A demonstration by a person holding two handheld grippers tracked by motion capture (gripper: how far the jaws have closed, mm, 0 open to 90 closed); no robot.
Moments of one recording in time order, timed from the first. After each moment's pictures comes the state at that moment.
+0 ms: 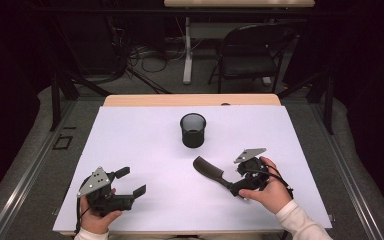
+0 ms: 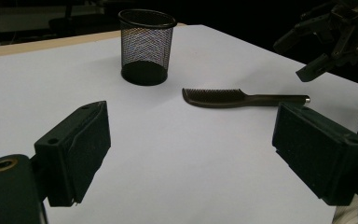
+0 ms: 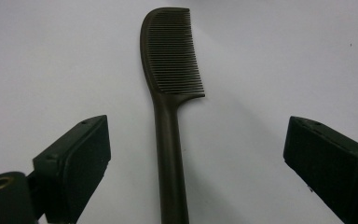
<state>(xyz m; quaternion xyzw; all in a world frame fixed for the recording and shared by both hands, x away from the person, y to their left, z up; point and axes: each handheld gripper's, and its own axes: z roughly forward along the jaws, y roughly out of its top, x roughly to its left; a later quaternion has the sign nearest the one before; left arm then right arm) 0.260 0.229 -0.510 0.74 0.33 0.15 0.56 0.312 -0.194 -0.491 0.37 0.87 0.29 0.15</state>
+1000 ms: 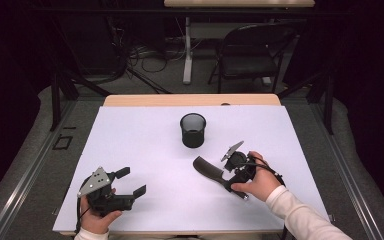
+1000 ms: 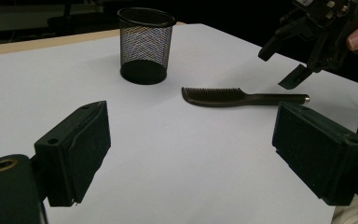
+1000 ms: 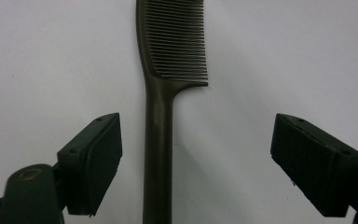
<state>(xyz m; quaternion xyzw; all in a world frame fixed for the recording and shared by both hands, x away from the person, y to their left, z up) 0.260 0.229 -0.511 0.74 0.33 0.15 0.56 0.337 -0.168 -0.496 0.33 0.92 0.18 0.13</state>
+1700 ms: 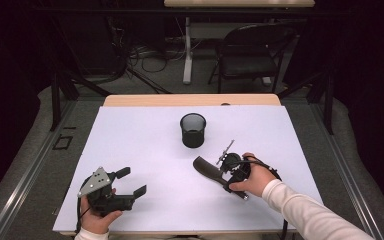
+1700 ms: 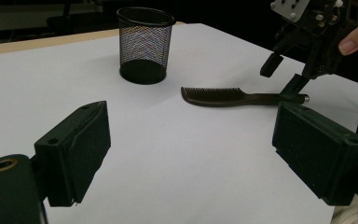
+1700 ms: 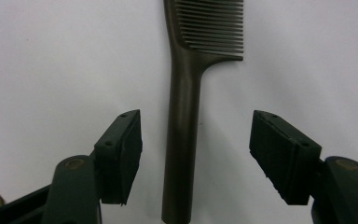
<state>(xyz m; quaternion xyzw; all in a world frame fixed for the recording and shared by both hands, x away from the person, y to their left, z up) 0.260 0.228 -0.511 0.74 0.33 0.15 0.56 0.344 -0.157 -0.502 0.31 0.94 0.11 0.06</state>
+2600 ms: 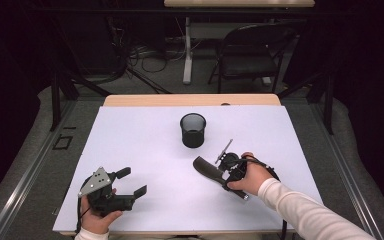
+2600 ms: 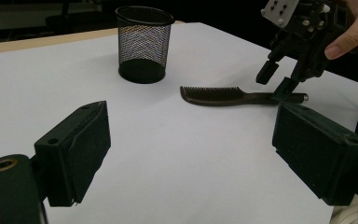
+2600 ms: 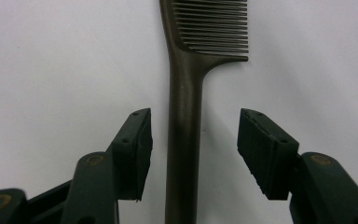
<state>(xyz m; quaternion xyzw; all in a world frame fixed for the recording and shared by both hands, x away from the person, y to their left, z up) 0.261 0.228 -0.512 0.75 0.33 0.14 0.56 0.351 -0.154 -0.511 0.33 0.94 0.10 0.04</state>
